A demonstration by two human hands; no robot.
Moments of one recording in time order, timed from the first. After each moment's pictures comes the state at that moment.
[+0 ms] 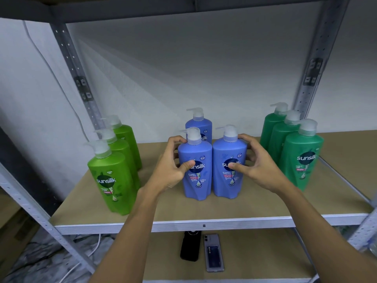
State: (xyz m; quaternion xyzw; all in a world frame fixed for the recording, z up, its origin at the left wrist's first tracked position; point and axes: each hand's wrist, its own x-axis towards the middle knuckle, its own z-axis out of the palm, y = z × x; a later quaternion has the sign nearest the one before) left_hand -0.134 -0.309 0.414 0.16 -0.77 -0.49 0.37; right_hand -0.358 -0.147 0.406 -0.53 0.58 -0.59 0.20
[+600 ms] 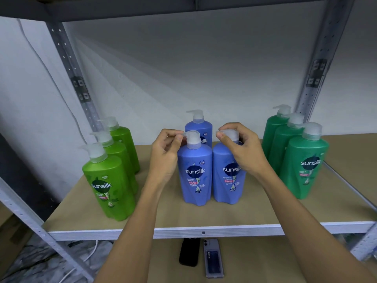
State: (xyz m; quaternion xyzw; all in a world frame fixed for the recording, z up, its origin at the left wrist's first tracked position) left_hand -0.156 -0.313 0.442 0.20 -0.65 -0.52 0.51; right_hand -0.333 -0.196 0.447 -0.51 0.53 -0.67 0.12
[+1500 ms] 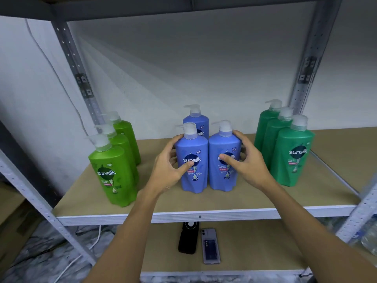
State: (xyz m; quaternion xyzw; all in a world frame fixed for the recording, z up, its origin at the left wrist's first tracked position) left_hand -0.126 -0.292 0.400 0.19 -0.76 -0.48 0.39; right_hand -0.336 -0.145 0.404 -0.50 0.60 -0.61 0.13
